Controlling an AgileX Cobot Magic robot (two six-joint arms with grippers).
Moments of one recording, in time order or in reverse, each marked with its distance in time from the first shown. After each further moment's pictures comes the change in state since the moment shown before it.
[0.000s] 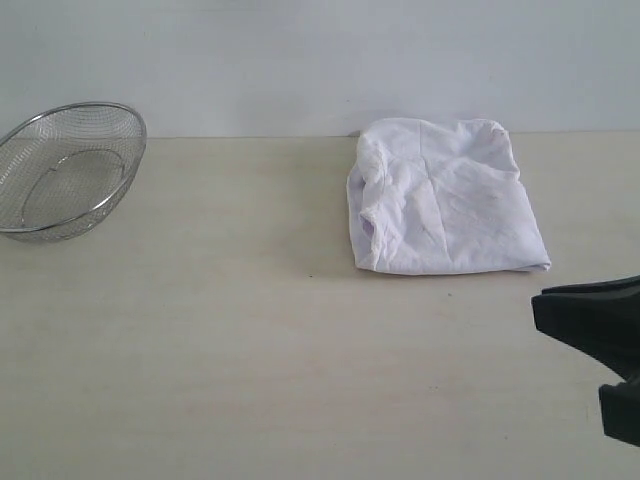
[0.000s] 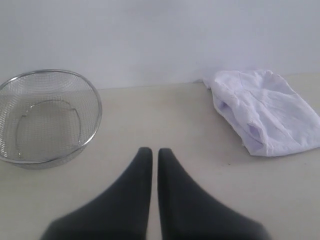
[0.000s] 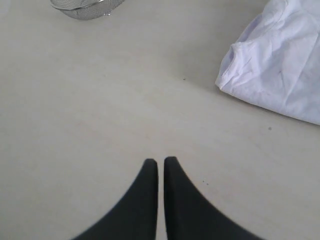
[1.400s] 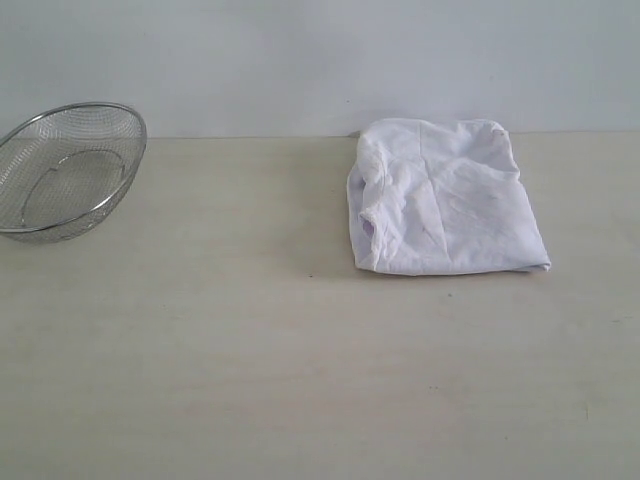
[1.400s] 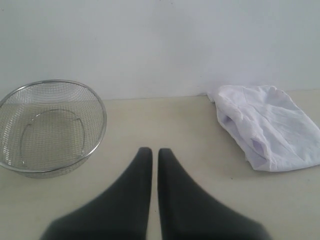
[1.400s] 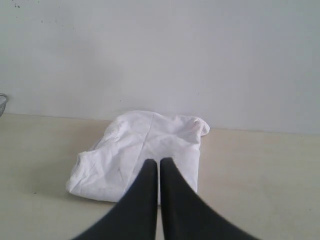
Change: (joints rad) left arm 0.000 0.000 0.000 -0.022 -0.040 -0.002; right arm -0.169 -0.642 0.410 -0.074 -0.474 0.007
